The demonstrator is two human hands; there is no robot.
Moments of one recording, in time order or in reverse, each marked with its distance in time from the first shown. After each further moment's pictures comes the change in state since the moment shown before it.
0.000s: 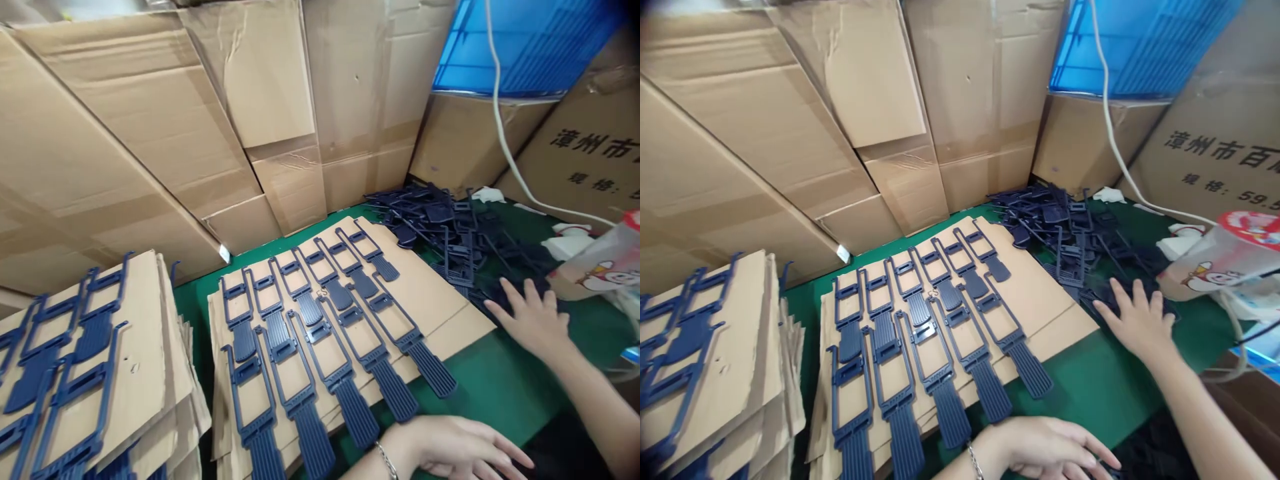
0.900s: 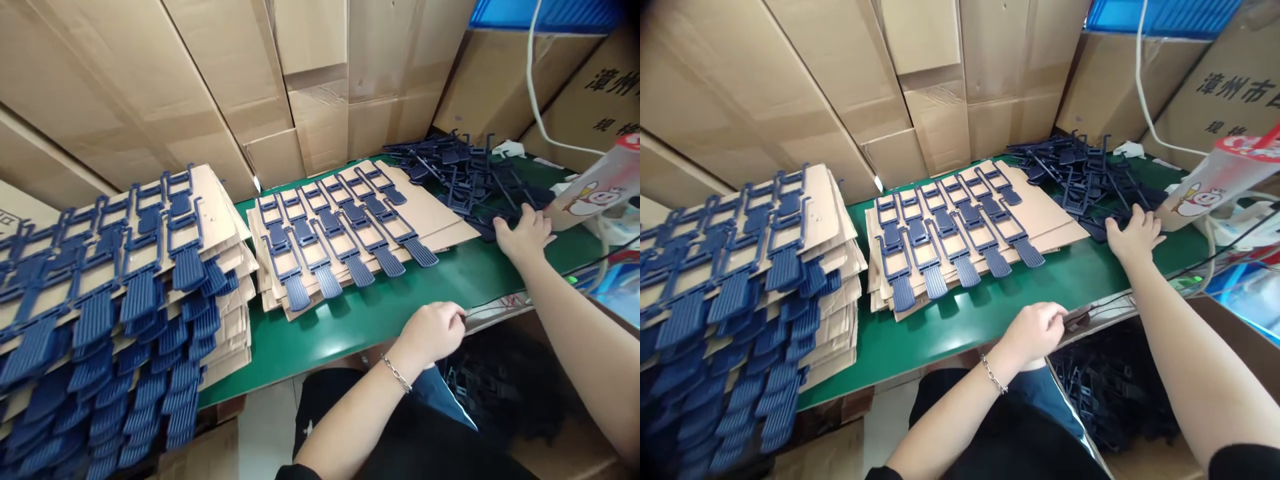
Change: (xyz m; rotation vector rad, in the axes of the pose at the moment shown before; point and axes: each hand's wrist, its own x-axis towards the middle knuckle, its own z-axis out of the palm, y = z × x) left_hand -0.009 -0.067 0.069 0.939 0.966 0.786; right_hand -0.007 0.010 0.007 0.426 0.116 0.096
